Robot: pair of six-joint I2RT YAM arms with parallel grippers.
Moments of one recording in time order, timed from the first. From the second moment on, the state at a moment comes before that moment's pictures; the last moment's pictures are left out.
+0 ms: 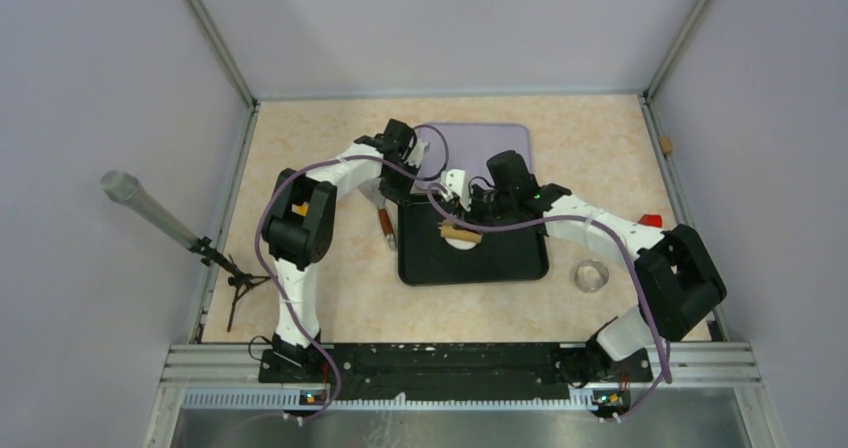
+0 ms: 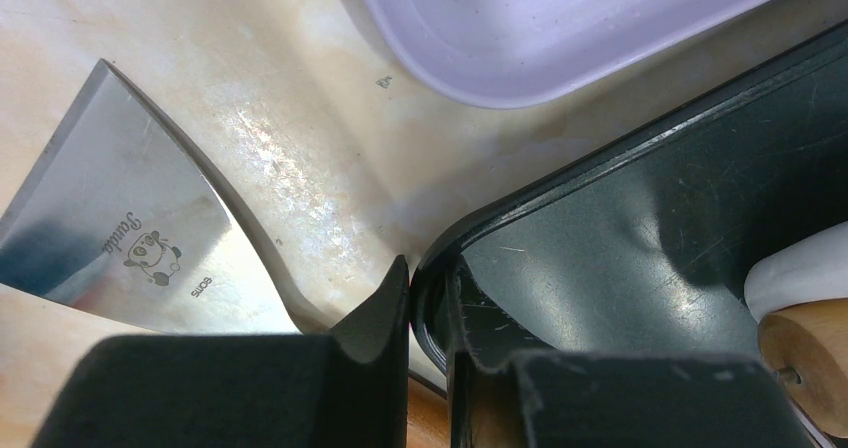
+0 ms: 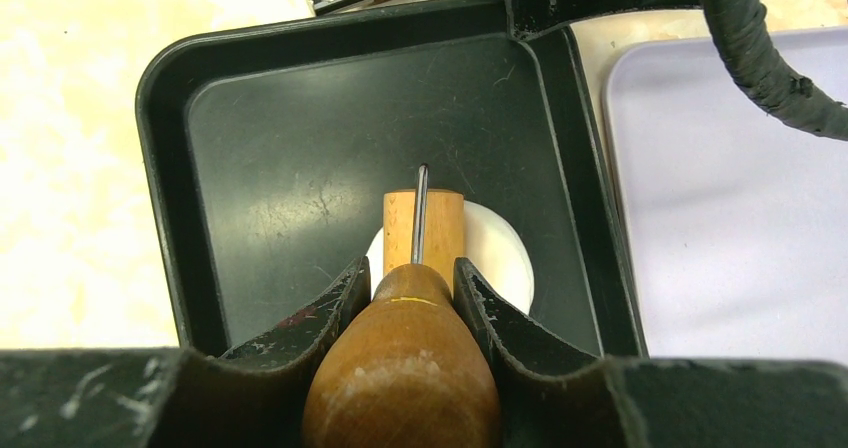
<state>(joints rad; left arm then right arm) -0.42 2.07 1.54 -0.65 0.10 0.00 0.65 1.52 0.99 -0.23 -0.51 -0.61</state>
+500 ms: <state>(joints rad) -0.42 2.07 1.54 -0.65 0.10 0.00 0.65 1.52 0.99 -0.27 -0.55 -0.63</state>
